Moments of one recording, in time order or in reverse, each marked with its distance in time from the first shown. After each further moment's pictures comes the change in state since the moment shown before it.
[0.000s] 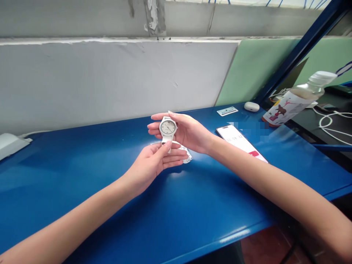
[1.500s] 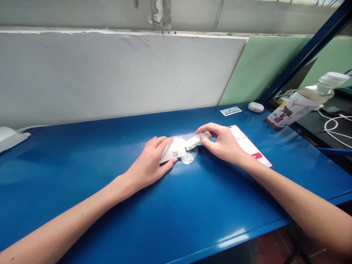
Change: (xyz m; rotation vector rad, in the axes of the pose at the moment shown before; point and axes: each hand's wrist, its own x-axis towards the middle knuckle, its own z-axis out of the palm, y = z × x) left_hand 0.015 -0.026 -0.045 1.399 0.044 0.566; right_hand -0.068 0.008 -0.053 -1.308 0.499 -0.269
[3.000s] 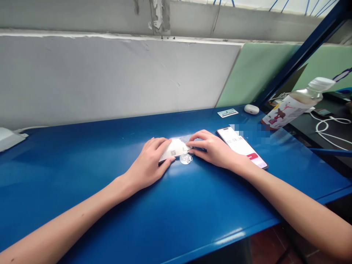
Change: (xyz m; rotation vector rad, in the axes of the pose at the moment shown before) left_hand -0.002 -0.004 0.003 0.081 0.061 0.081; right_hand -0.003 0.009 0.004 -0.306 -0.245 -0.428
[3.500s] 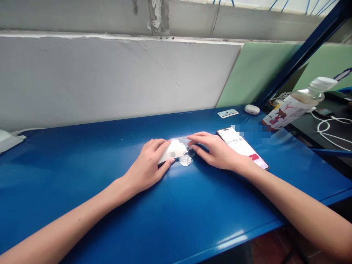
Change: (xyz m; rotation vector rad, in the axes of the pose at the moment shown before) left_hand 0.001 0.002 -0.002 0.019 0.003 0.003; right_hand 0.001 -0.007 -0.006 0.164 0.013 0.111
